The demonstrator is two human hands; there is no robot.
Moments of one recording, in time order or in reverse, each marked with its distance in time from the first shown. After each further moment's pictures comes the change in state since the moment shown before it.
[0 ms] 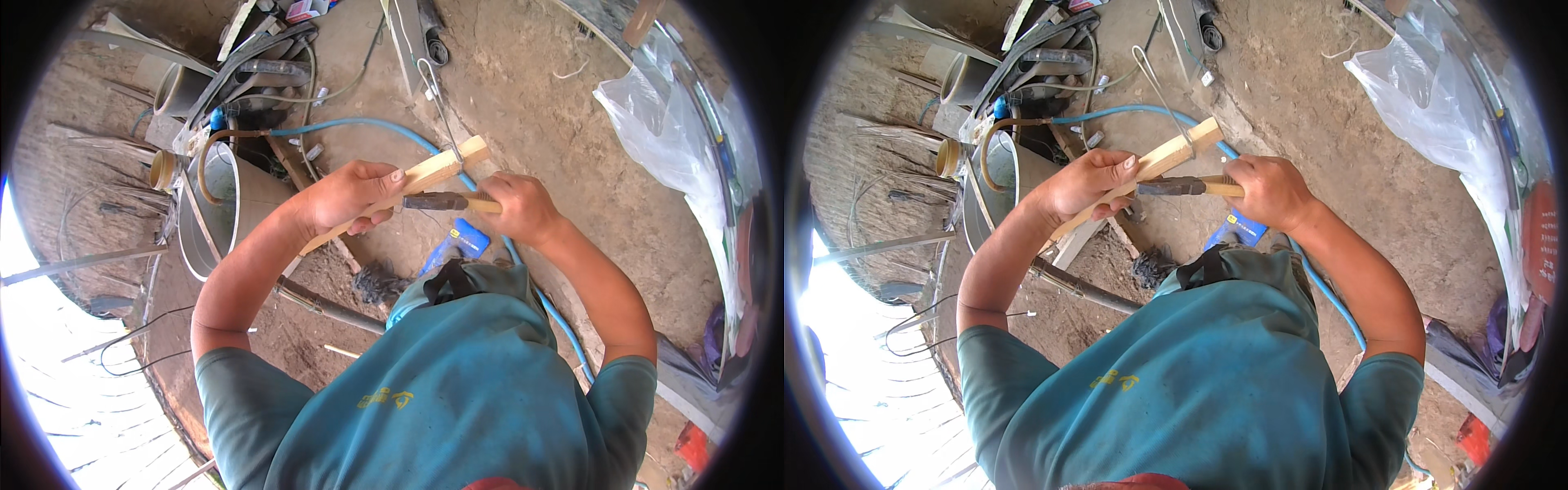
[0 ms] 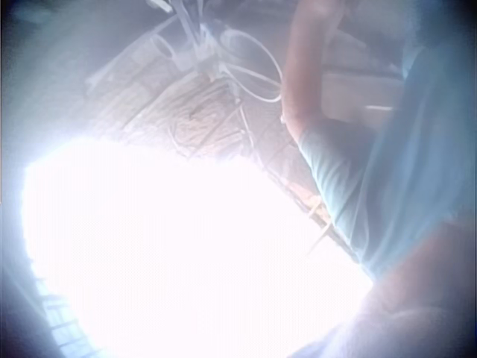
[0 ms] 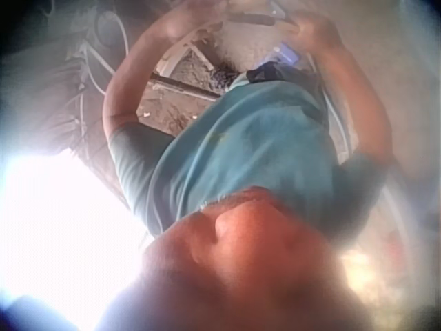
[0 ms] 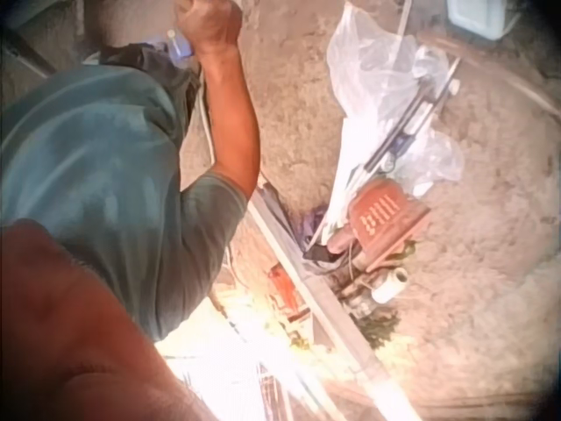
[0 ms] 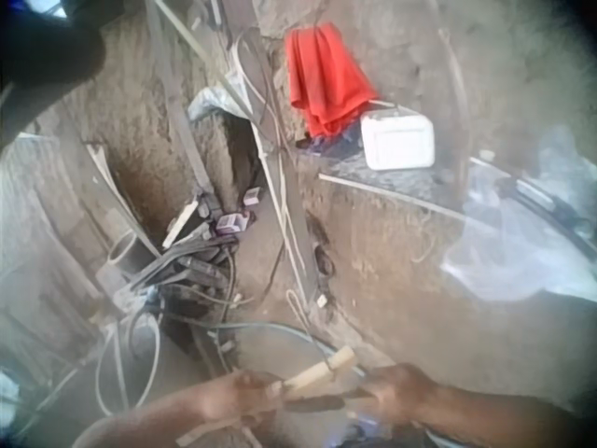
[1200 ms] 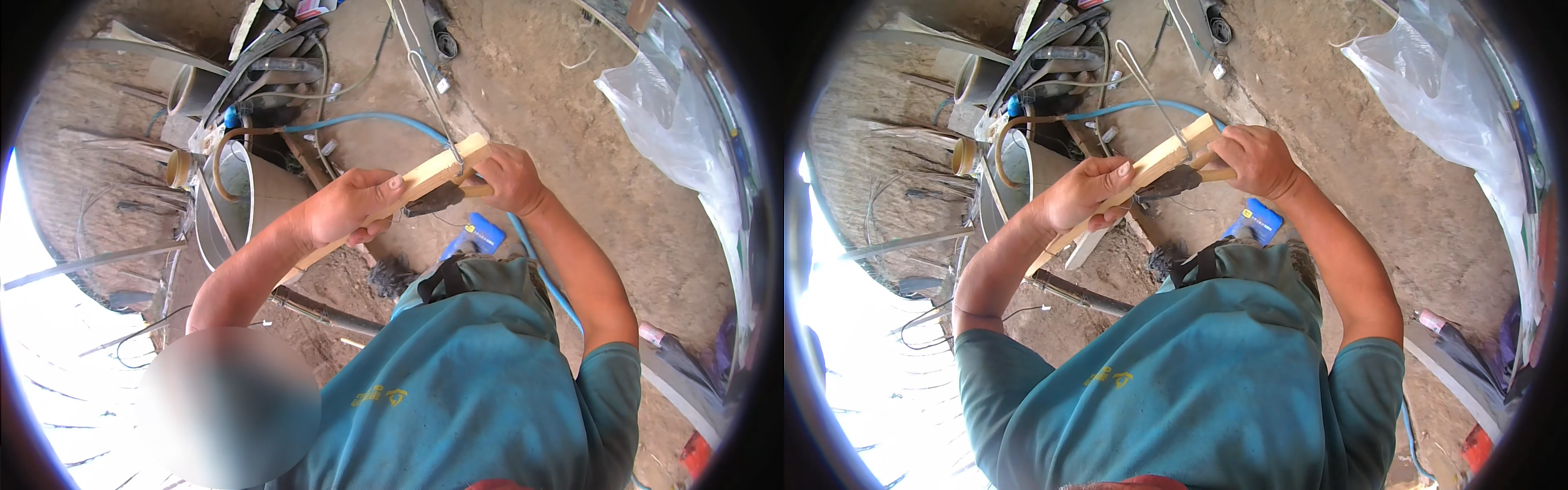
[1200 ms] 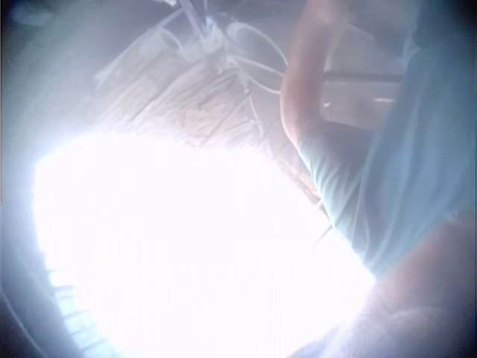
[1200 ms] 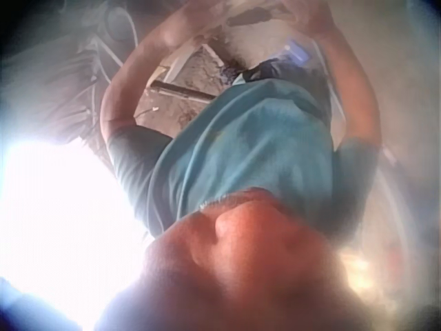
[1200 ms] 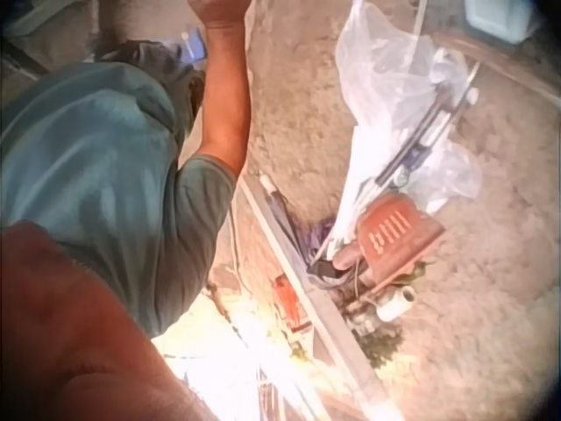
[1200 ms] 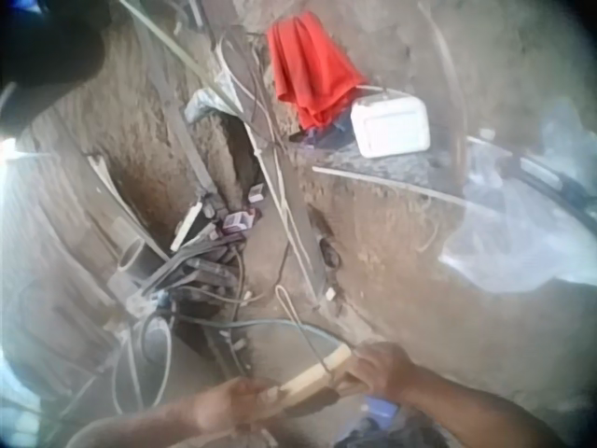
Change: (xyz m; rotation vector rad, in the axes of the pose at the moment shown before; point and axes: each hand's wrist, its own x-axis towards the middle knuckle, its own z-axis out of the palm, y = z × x) left_hand -0.008 0.010 0.019 0.087 0.052 -0.053; right_hand 0.025 0.042 0.035 0.001 0.292 -0.305
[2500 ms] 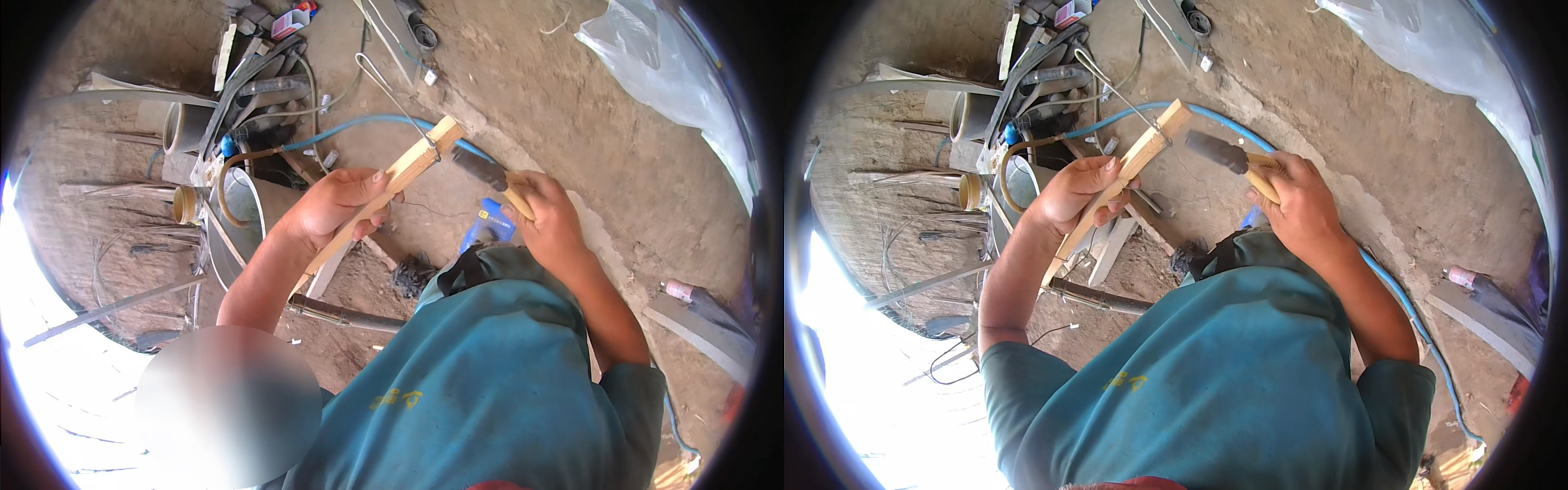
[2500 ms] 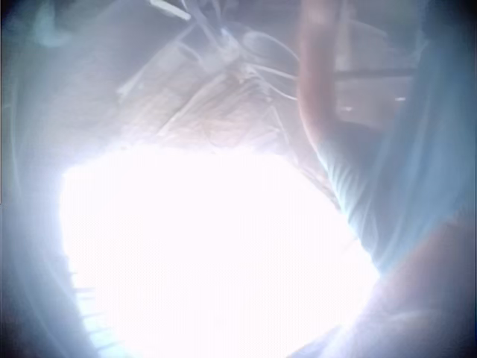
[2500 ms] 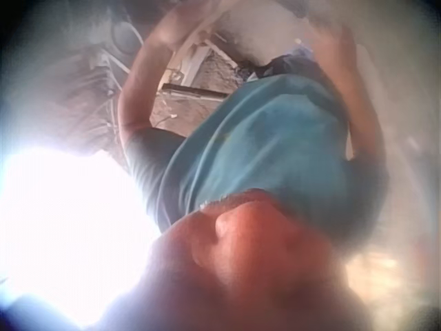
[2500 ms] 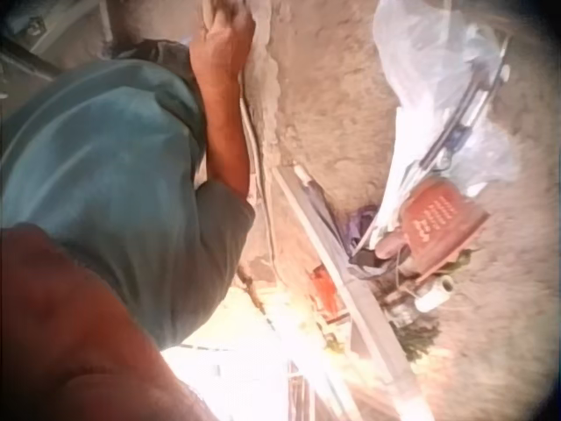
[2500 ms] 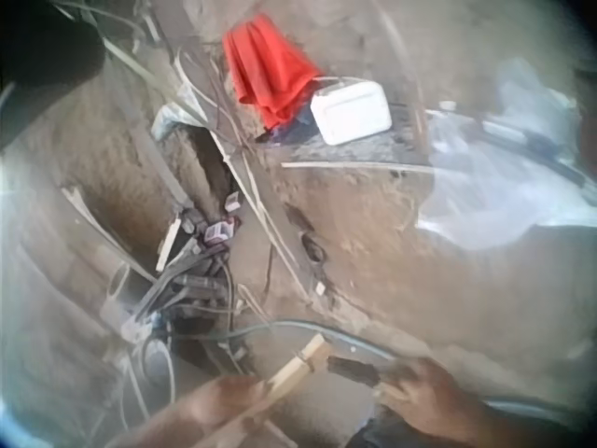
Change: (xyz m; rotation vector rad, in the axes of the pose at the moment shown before) left_hand 0.005 -0.021 -0.027 -0.276 -0.073 -0.004; right_hand -0.038 -0.115 -0.057 0.034 -0.163 0.746
